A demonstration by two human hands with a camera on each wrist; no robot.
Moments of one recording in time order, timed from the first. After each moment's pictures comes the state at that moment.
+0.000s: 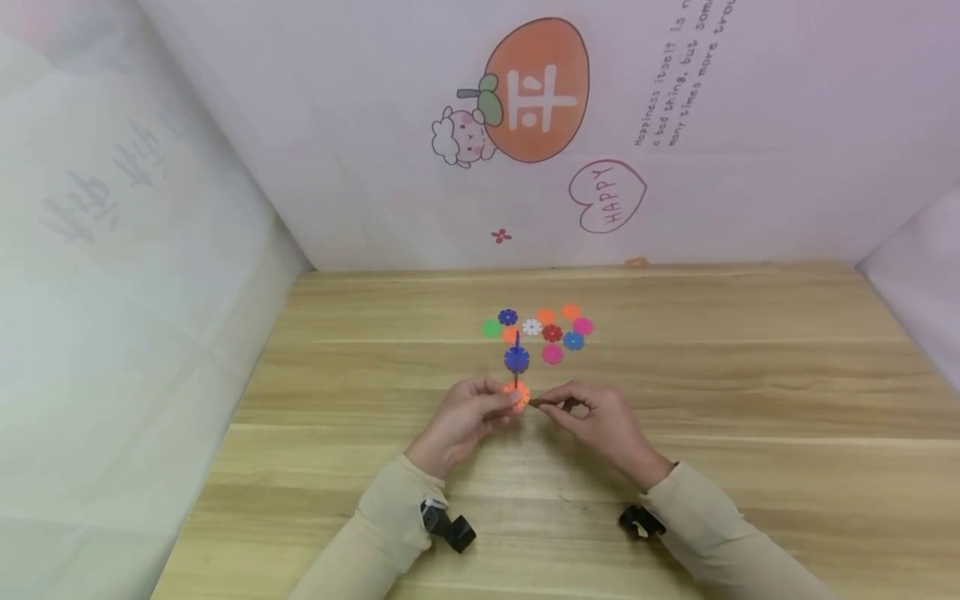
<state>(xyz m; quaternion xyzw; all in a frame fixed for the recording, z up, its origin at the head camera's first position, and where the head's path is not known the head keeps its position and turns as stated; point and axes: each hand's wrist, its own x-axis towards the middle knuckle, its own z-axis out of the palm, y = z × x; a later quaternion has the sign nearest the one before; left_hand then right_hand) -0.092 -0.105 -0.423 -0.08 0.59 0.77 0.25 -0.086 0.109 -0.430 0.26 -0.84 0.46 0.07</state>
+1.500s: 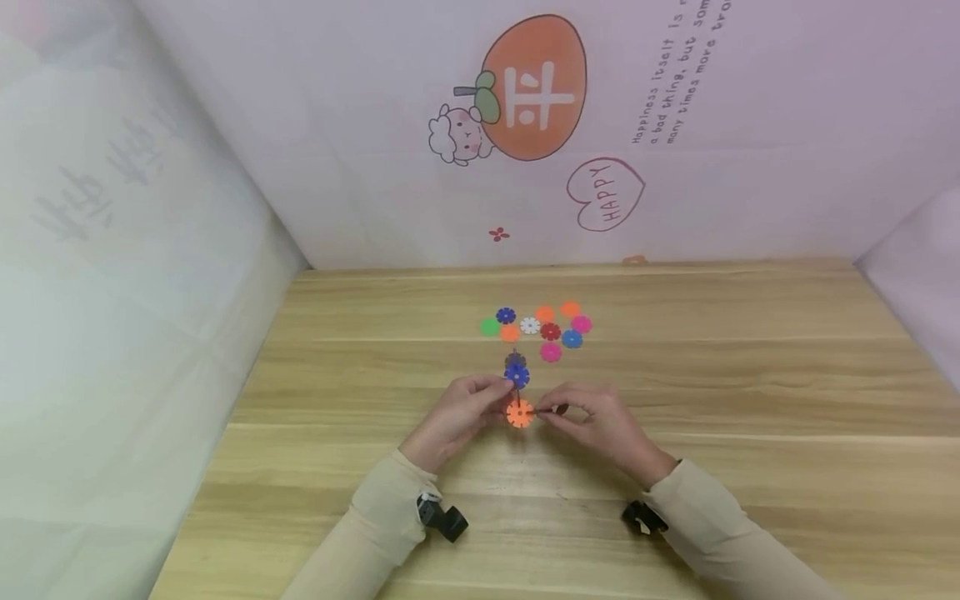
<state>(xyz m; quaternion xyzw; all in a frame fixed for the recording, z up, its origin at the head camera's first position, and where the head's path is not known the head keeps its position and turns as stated) -0.099 -0.109 -0.424 -0.05 0.64 0.72 0.26 -0.093 0.115 -0.435 0.38 -0.80 0.45 0.11</state>
